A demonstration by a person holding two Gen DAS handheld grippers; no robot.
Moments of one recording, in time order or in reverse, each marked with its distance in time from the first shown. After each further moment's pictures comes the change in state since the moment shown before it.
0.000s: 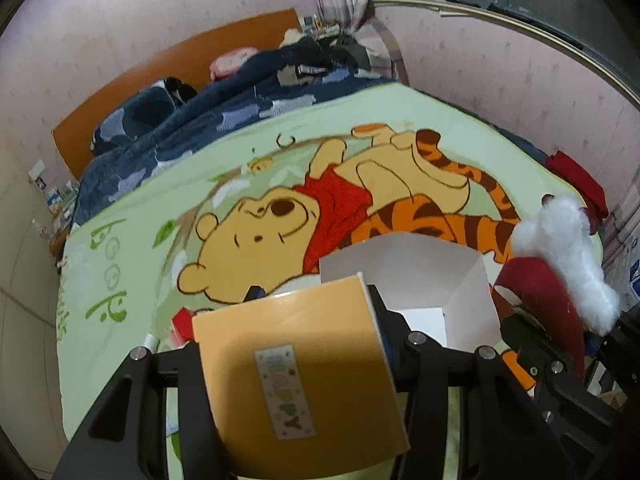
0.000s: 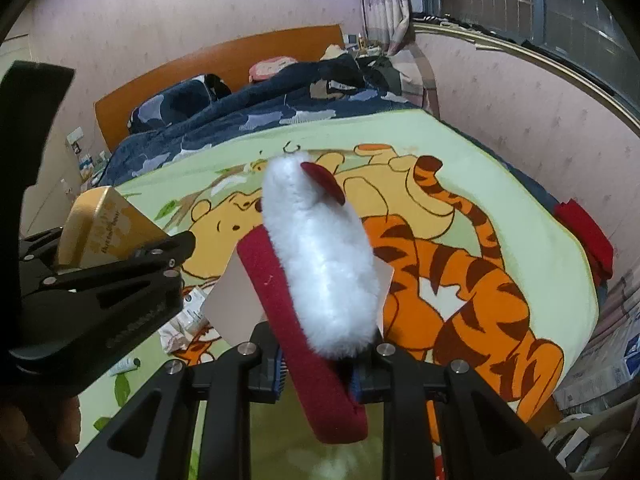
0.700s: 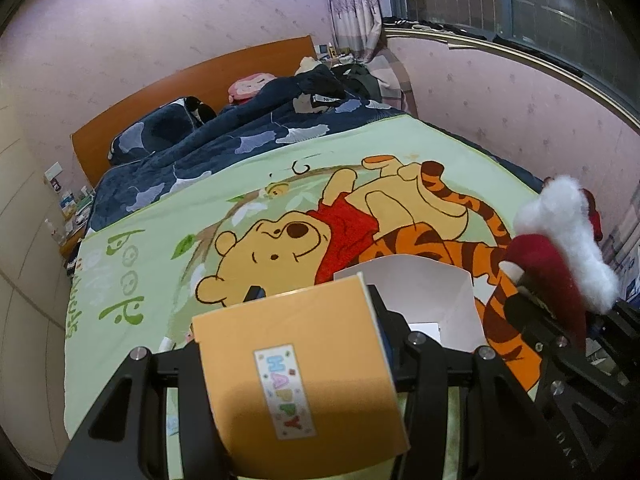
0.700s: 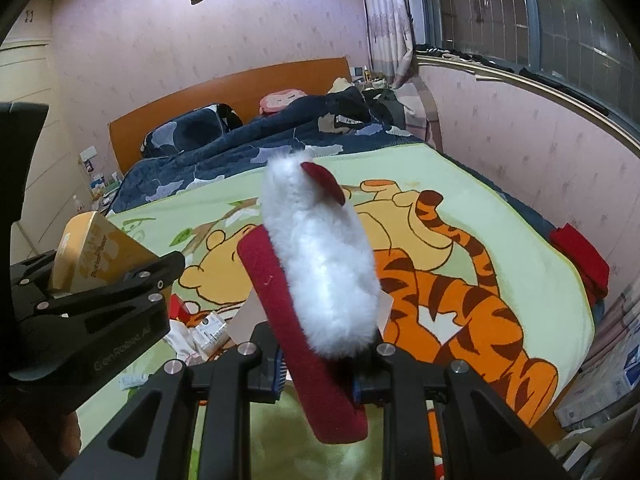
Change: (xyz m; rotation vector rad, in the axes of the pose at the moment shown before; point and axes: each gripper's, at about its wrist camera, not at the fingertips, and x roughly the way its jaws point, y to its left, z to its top) left arm -0.059 0.014 -0.008 -0.040 -0.114 0.030; right arm -0.048 0.006 0.005 -0.014 -0.128 0.019
